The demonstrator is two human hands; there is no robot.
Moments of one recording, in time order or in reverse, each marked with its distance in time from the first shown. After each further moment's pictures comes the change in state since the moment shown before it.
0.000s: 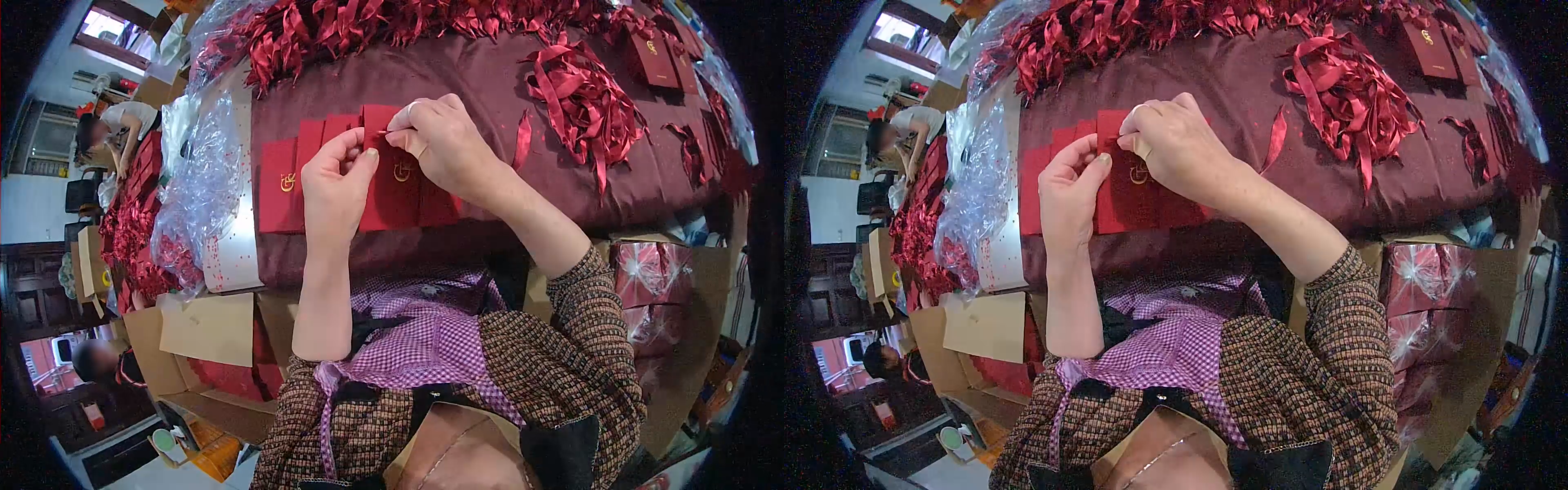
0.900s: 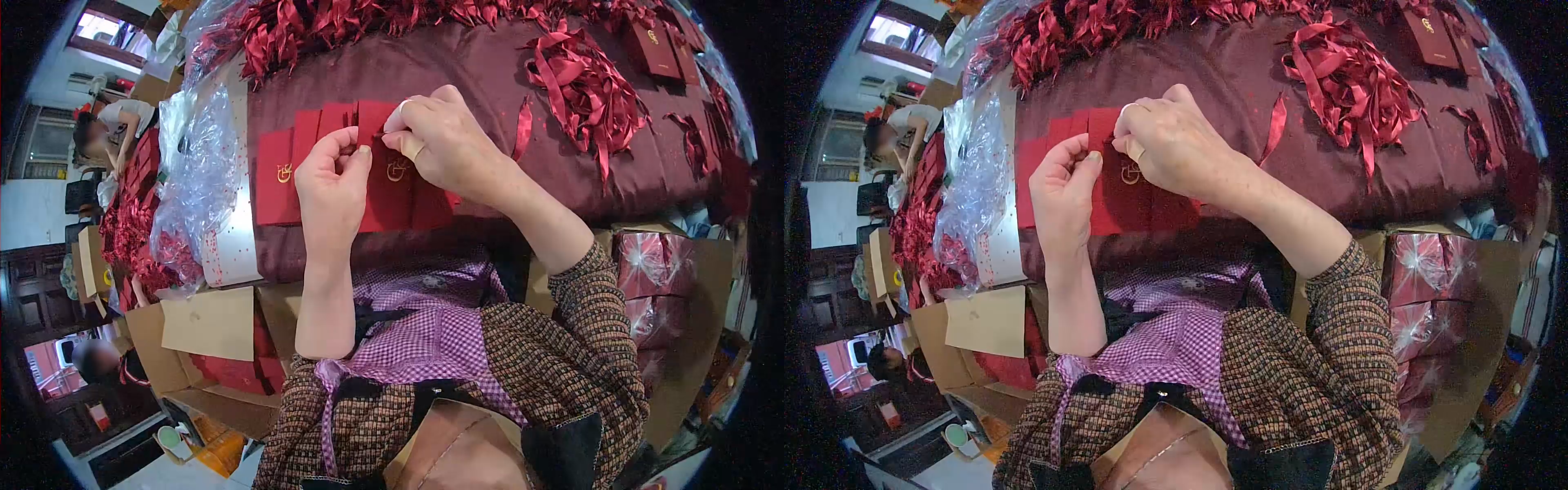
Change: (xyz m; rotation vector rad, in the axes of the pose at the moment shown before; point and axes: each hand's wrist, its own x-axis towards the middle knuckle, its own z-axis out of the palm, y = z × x) left_hand -0.015 0.009 0.002 0.079 0.053 0.034; right_hand -0.002 -0.014 -0.009 0.024 -0.093 -0.011
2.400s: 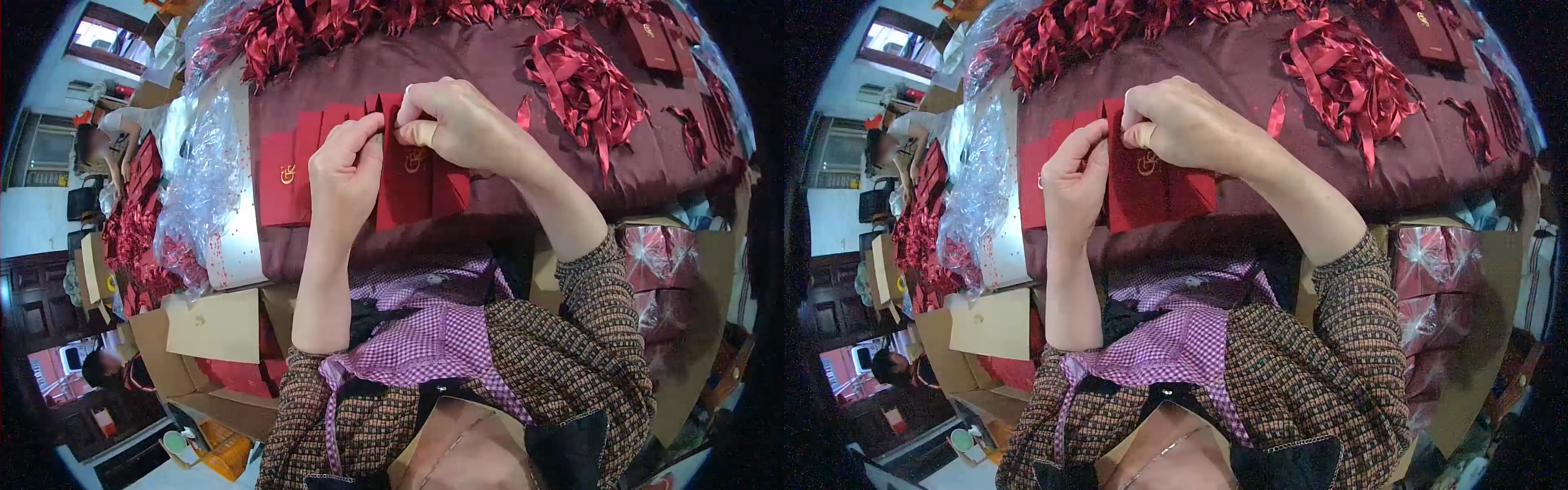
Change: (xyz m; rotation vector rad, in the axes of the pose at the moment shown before) left_hand 0.016 -0.009 0.001 0.224 -0.132 0.446; right_hand 0.018 0.002 -0.027 0.274 -0.231 0.254
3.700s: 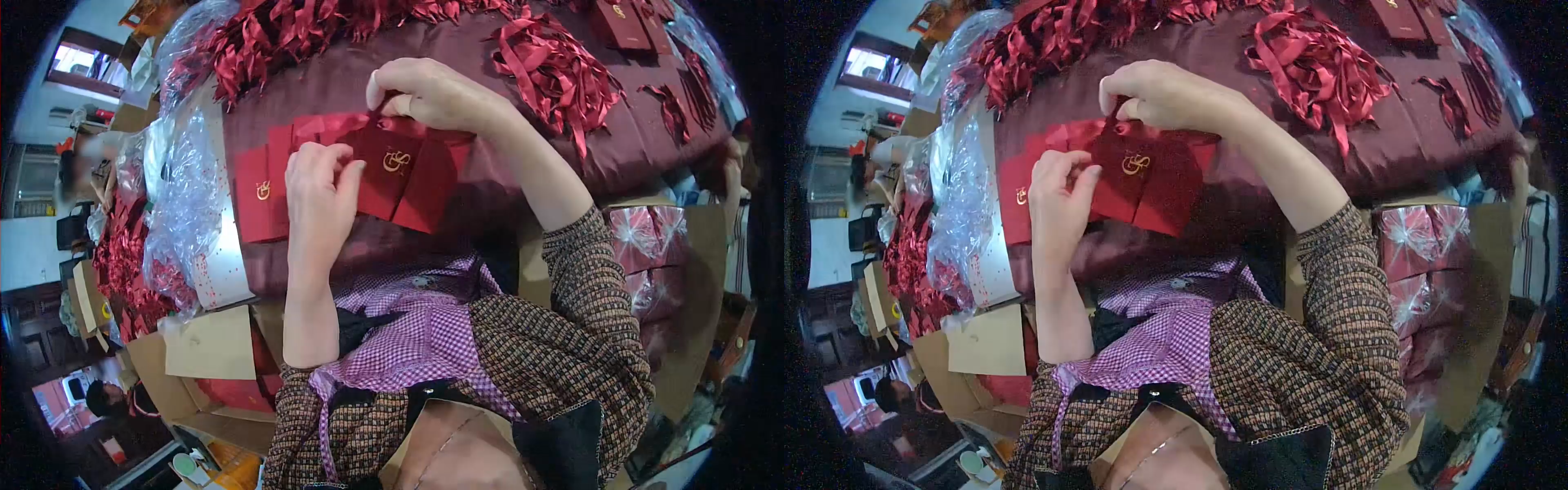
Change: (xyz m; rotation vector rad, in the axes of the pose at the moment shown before) left_hand -0.007 0.009 -0.005 0.459 -0.153 -0.018; right_hand 0.016 0.042 -0.024 -0.098 -0.082 -0.149
